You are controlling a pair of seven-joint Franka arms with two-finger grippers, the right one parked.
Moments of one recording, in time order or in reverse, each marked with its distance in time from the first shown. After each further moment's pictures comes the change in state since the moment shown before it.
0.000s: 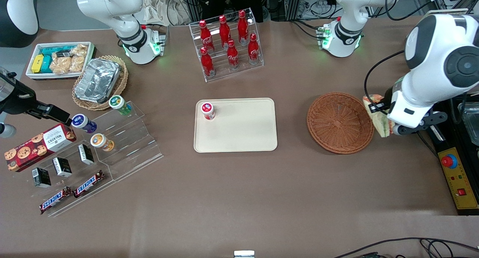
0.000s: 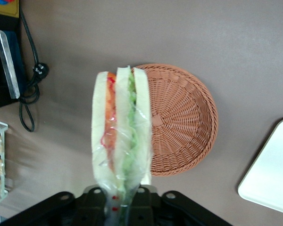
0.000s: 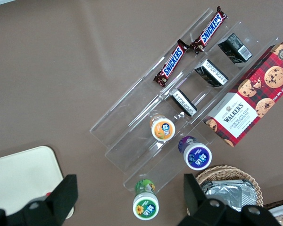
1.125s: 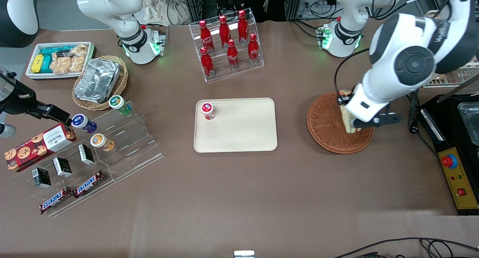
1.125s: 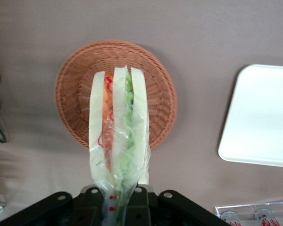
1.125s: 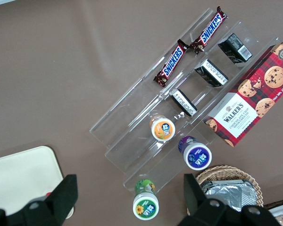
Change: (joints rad) arm -0.086 0.022 -0.101 -0.002 -0.068 0.002 0.052
